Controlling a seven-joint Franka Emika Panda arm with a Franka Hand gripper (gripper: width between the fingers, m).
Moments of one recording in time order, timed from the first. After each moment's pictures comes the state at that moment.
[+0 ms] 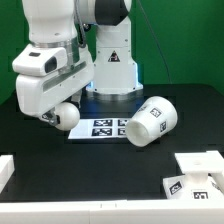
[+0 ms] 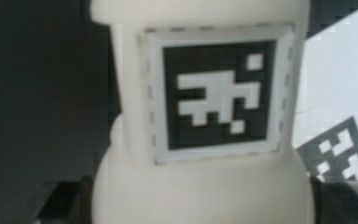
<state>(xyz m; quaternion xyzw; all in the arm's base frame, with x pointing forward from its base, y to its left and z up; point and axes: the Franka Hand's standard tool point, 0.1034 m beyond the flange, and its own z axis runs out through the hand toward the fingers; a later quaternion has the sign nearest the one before) 0.395 -0.124 0.058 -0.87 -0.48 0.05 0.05</state>
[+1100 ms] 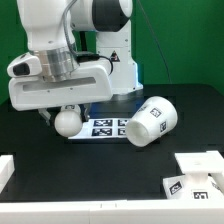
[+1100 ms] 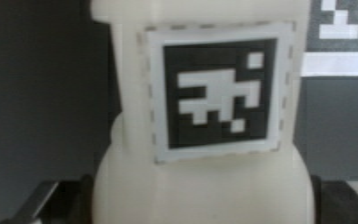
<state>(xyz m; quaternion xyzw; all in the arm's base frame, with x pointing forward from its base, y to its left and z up) 0.396 -0.118 0.042 -1.00 0.02 0.05 0.05</state>
